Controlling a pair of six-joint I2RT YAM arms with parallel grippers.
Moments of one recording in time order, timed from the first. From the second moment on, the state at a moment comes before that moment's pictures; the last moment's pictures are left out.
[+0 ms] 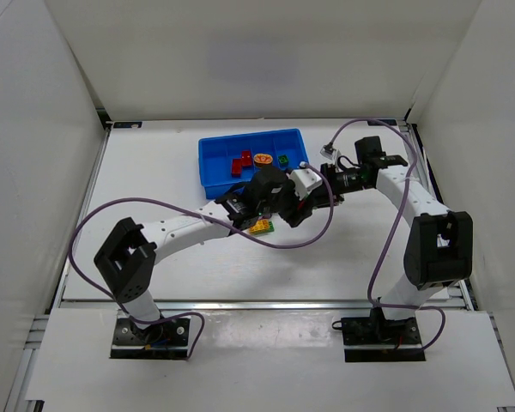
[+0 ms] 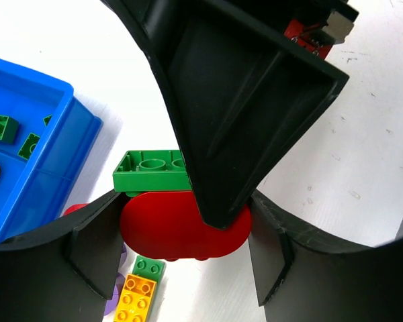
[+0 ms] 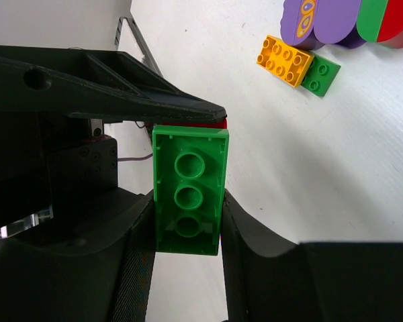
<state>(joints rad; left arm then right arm) -0.92 1.68 1.26 -0.01 0.13 0.13 0.17 1.63 1.25 -0.77 -1.13 0.02</state>
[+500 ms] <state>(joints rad) -0.95 1.55 1.12 0.10 0.05 0.08 0.19 1.63 1.31 -0.85 -1.17 0.00</state>
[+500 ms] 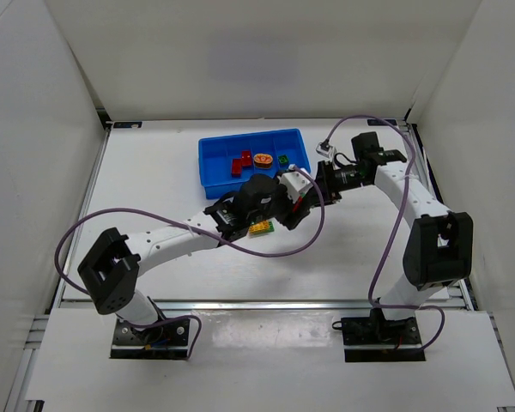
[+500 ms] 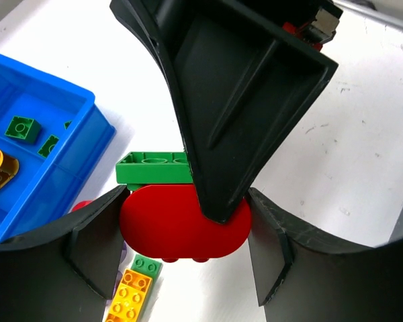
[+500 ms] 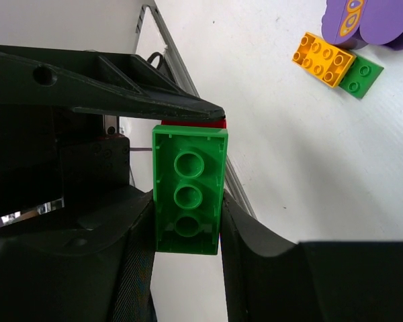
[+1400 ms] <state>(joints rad) -0.93 1.52 1.08 -0.18 0.08 0.02 0.06 1.66 1.49 -0.76 -0.94 -0.02</state>
